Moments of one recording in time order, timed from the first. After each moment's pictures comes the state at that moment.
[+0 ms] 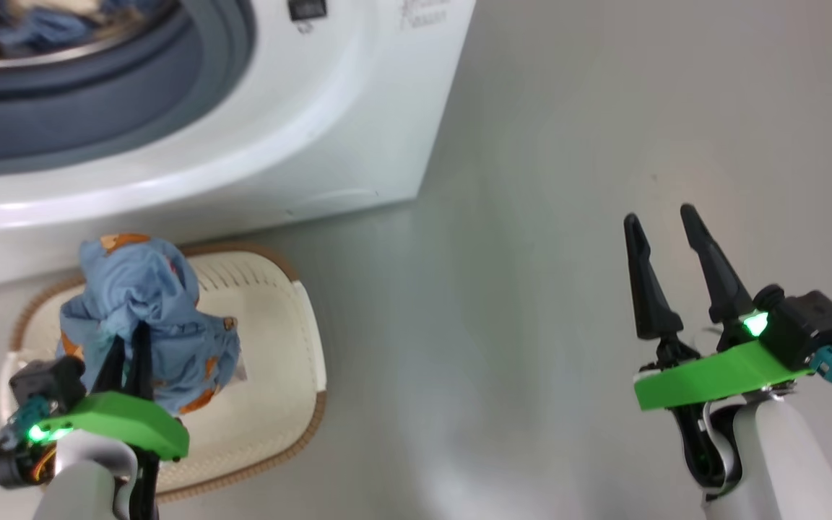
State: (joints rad) left arm -0.47 0.12 -0.06 0.78 -0.36 -0.12 -0.25; right arm -0.31 -0.05 0.03 0.11 0.28 0.12 -0.26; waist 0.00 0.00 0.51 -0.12
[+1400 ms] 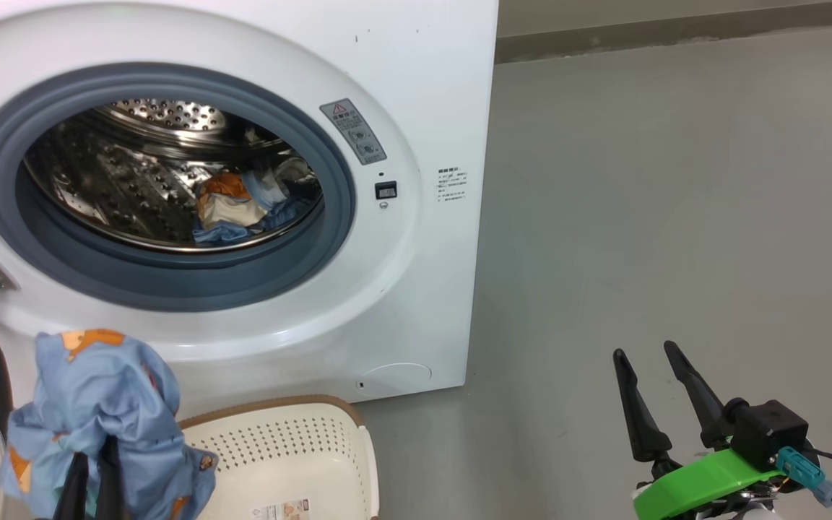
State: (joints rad) left arm 0.14 0.04 0.11 0.00 -0.12 -0.07 -0.25; right arm -0.08 -0.05 0.03 0.20 0.22 0.12 -0.26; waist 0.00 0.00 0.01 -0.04
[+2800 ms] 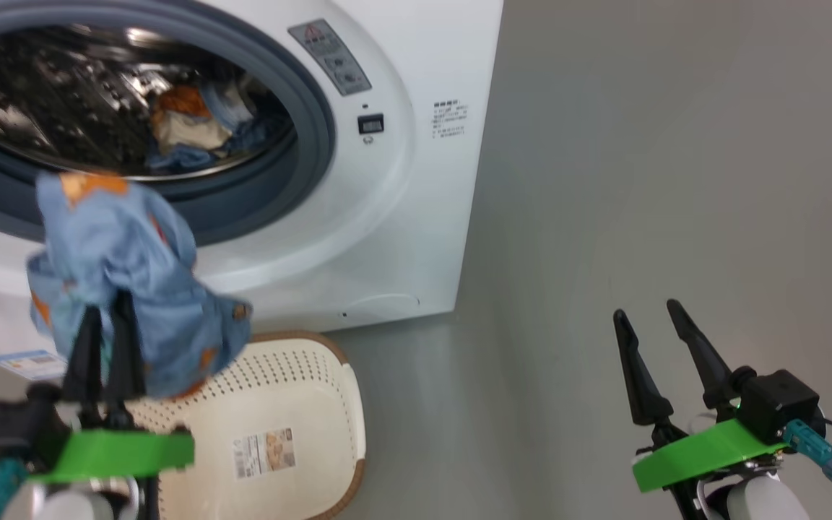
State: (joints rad) left arm -0.12 0.04 0.03 0.01 -0.17 -0.07 -0.25; right arm -0.11 -0.05 0.03 0.13 0.20 0.12 -0.26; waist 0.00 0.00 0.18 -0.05
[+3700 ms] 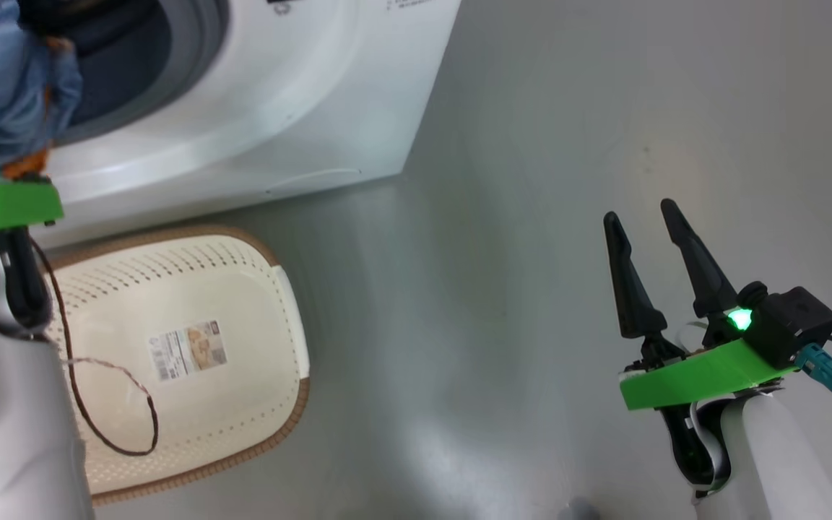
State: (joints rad) left arm -0.73 0.04 0.25 0.25 -0.13 -0.12 -0.26; right arm -0.30 -0.05 0.07 0.10 0.26 0.12 -0.26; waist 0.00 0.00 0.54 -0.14
